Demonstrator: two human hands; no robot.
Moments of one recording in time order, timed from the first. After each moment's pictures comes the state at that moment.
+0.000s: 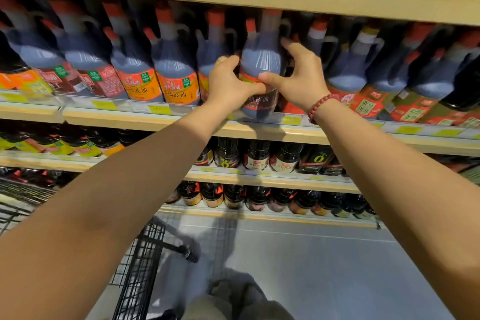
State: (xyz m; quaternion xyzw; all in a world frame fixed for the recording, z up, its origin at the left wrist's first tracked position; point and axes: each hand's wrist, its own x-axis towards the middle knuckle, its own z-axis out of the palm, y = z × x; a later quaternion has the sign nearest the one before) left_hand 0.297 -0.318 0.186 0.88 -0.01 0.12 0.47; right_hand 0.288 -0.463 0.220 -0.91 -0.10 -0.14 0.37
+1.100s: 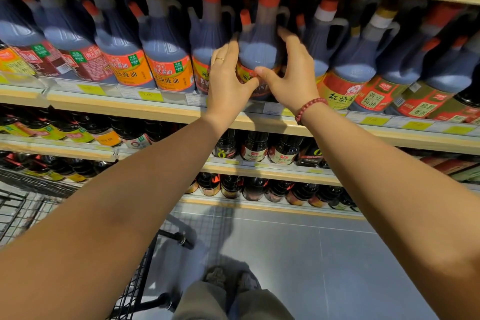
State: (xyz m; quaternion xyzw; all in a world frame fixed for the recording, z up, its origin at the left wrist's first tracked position) left_hand 0.299 -0.332 0.144 0.87 -0.02 0.24 0.42; right_hand 0.304 -0.462 0.177 -0.91 -0.13 -0.17 0.35
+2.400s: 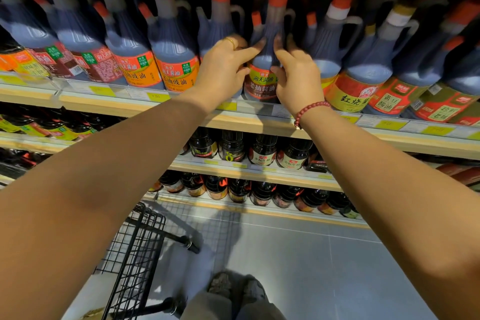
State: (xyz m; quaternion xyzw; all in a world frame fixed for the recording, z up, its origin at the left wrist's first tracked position) left_hand 0.319 -0.290 0.158 0.94 -0.18 0.20 0.22; right_hand 0.310 -0.458 0.162 -0.94 -0.15 -0.20 0.22
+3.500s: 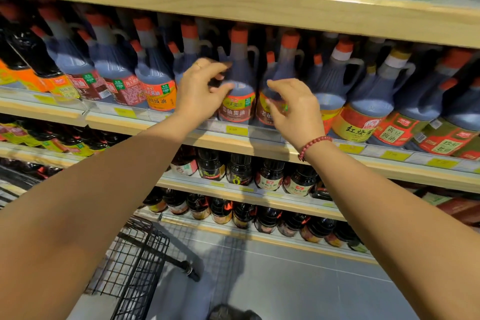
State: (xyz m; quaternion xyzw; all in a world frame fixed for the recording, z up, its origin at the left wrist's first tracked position) left_hand 0.307 -0.238 0.173 0.88 -0.09 0.30 0.35; right_hand 0.292 -0.442 0.173 -0.90 -0.22 -0.24 0.29
